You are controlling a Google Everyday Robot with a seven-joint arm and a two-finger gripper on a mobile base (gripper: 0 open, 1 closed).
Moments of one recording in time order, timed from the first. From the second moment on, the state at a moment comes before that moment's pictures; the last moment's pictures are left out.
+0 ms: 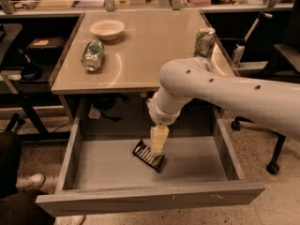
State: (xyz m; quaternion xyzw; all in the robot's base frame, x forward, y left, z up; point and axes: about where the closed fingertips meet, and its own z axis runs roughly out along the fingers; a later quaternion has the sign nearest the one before) arm 0.557 -0.014 0.683 -0.73 0.66 0.06 0.17
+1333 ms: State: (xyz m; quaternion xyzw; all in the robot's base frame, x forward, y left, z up) arm 0.512 -0.025 0.620 -0.68 0.72 0.11 0.08
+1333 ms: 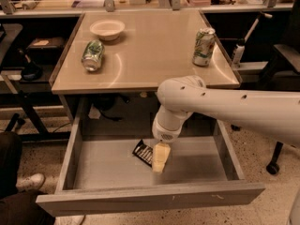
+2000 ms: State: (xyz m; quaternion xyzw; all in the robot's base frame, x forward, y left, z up) arm 0.521 -0.020 0.636 -0.67 0.72 0.11 0.13
